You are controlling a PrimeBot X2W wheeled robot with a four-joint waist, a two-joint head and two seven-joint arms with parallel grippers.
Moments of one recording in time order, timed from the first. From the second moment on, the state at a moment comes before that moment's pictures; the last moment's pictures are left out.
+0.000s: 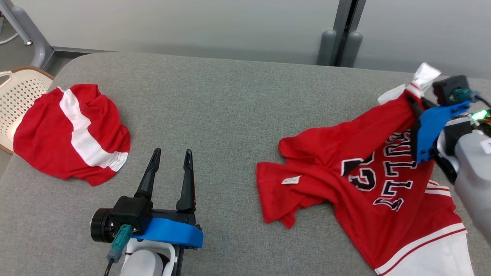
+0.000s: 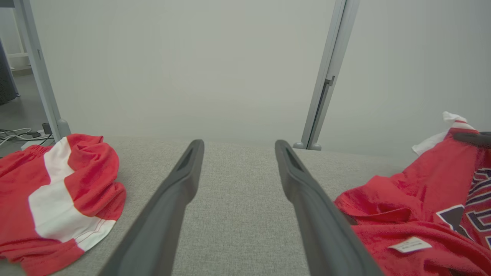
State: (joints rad) left arm -0.16 0.05 -0.25 0.22 -0.23 0.01 -0.26; right arm -0.94 -0.37 0.56 1.17 0.40 0.13 -0.10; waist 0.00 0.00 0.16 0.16
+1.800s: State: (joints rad) left arm -0.07 0.05 -0.11 0.23 -0.17 -0.01 -0.26; right arm -0.01 -0.05 -0.08 0.15 0.09 0.13 -0.26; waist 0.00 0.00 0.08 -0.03
